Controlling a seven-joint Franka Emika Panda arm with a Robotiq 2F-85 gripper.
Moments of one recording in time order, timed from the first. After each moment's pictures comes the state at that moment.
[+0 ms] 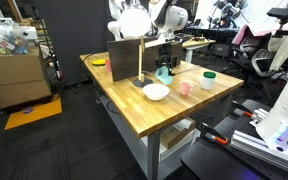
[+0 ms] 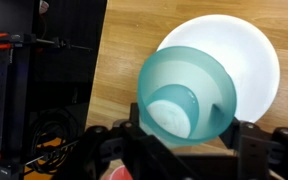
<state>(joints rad) 0.08 0.39 -0.05 -2.04 0.30 2.10 1.28</state>
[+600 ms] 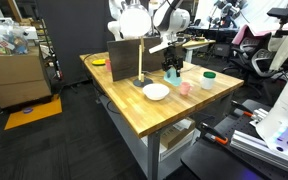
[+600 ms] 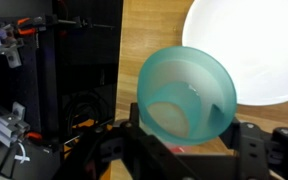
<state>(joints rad) 0.08 0.39 -0.07 -2.06 0.16 2.03 1.44</state>
